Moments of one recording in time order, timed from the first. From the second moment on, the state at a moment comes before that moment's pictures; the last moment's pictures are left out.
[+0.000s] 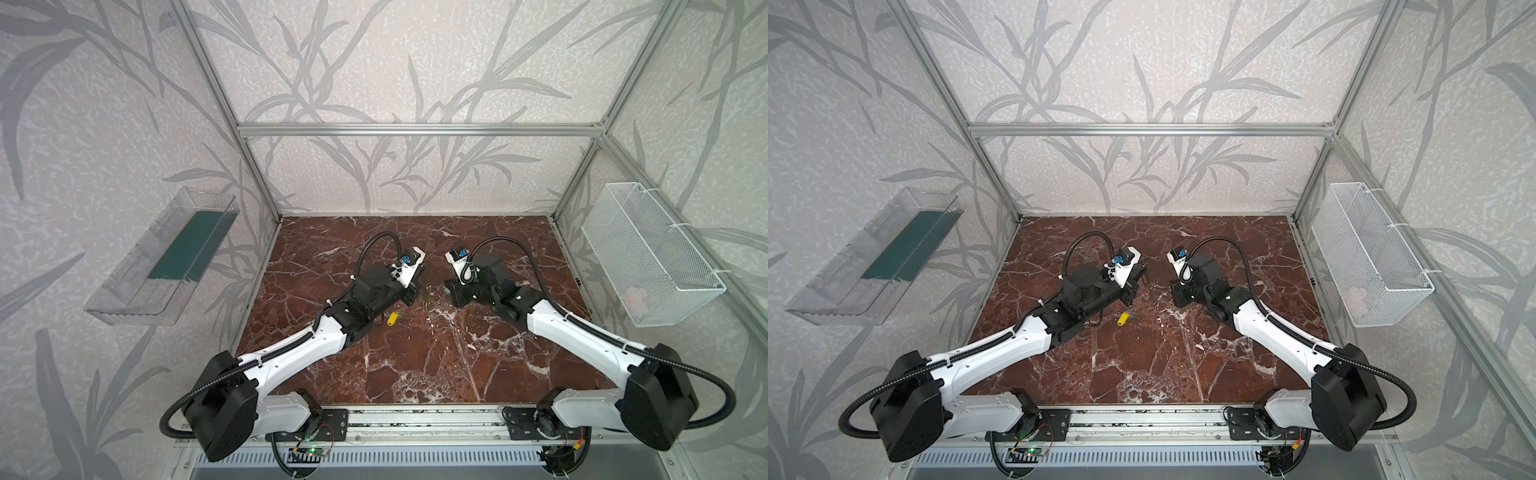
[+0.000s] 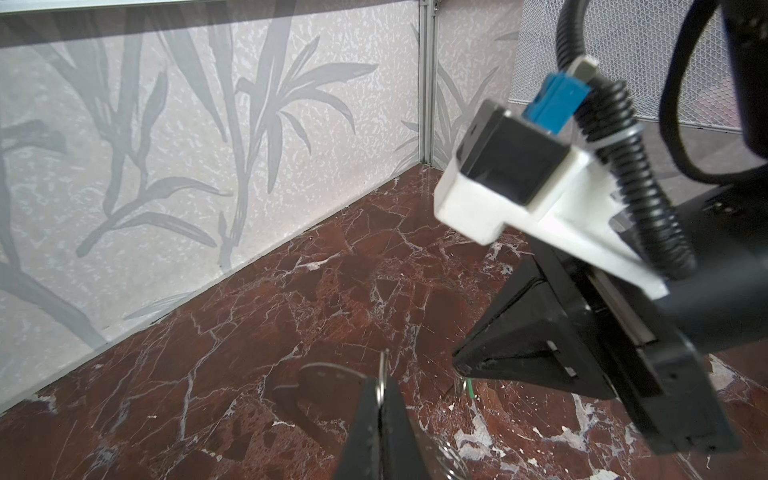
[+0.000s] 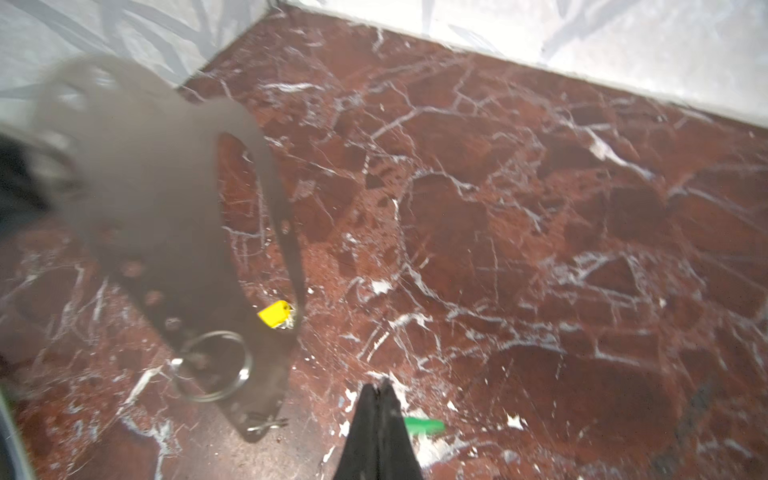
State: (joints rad) left arm -0.74 1.27 0.80 0.27 0.02 0.09; right arm 0.60 1.31 0.90 -0.18 -0.17 0.09
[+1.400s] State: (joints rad) left arm -0.78 1.21 0.74 0.31 0.04 0.12; right arm 0.52 1.24 0.95 0.02 -0.65 0.06
